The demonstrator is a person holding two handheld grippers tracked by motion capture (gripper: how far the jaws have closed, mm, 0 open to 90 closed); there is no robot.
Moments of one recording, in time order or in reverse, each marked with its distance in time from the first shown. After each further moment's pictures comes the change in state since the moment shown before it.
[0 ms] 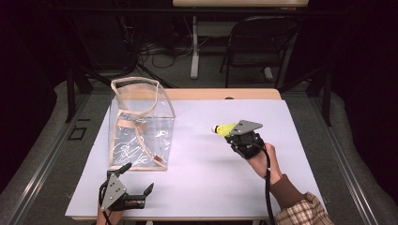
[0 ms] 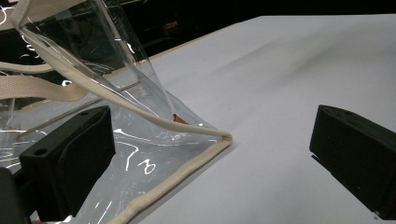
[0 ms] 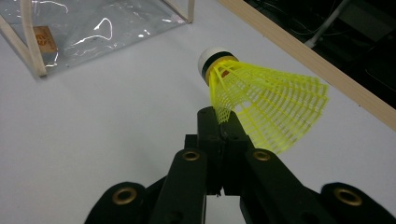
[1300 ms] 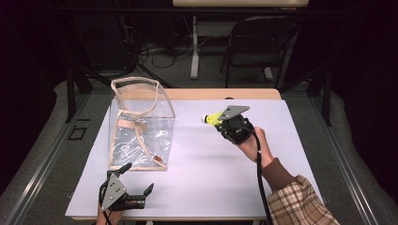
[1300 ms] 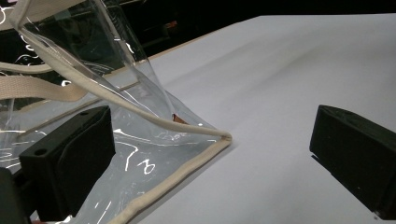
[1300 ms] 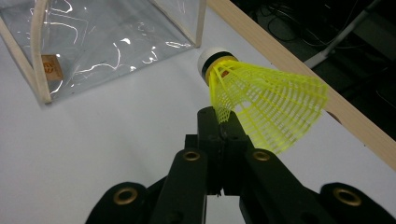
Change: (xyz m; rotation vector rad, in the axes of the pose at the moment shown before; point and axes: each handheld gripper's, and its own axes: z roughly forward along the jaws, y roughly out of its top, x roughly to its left) left arm 0.000 0.000 0.000 0.000 -0.001 0.002; right arm -0.008 0.046 0.017 0.008 0.051 -0.057
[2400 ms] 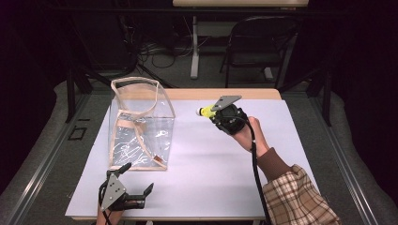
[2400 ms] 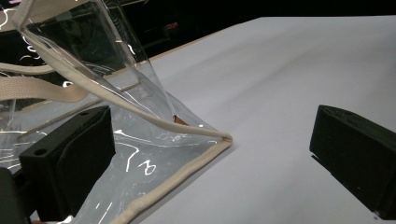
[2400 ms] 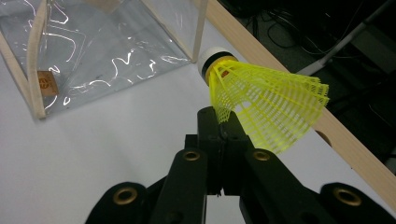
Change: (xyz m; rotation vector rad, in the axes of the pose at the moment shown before) left arm 0.000 0.000 0.000 -0.003 0.002 -0.002; right arm -0.005 0.031 0.003 0.008 -0.003 -0.049
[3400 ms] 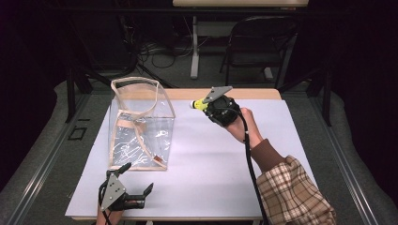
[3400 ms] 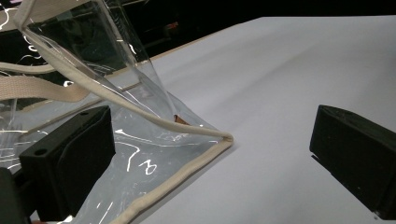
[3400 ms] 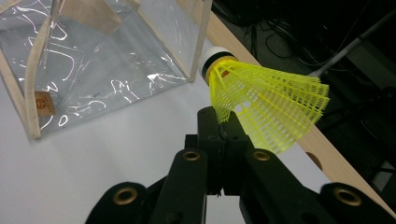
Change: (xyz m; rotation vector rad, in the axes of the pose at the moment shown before) left arm 0.000 0.000 0.000 0.003 0.001 -0.001; right arm -0.002 0.030 0.006 -0.010 -0.003 -0.040
